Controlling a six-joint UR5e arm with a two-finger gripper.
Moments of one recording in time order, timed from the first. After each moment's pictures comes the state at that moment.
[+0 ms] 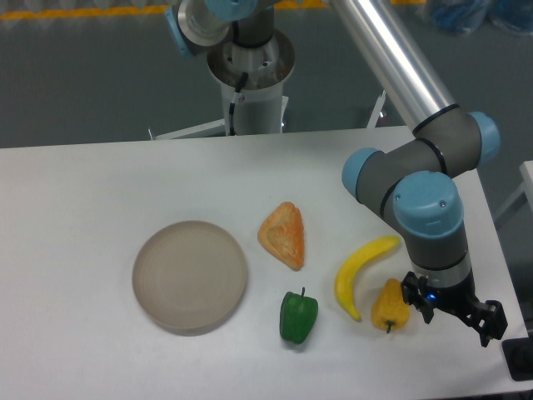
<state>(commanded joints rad) 2.27 -2.25 -1.11 -0.88 1.74 1.16</state>
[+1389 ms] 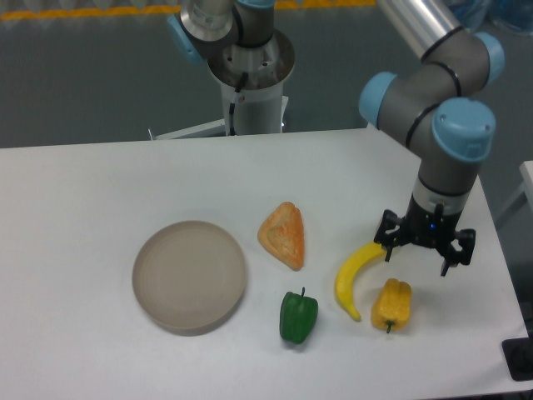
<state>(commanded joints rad) 2.41 -2.10 -1.38 -1.04 1.38 0.90</state>
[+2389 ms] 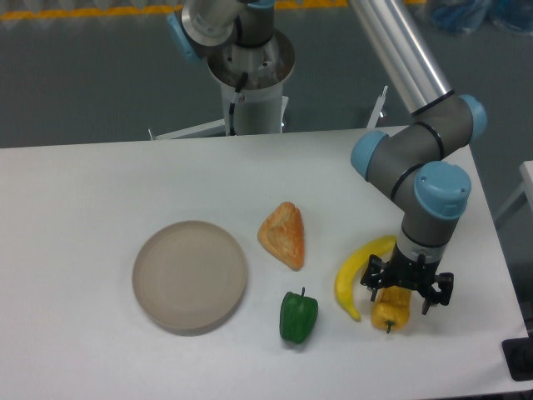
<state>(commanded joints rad) 2.36 -2.18 -1.42 -0.88 1.46 0.88</state>
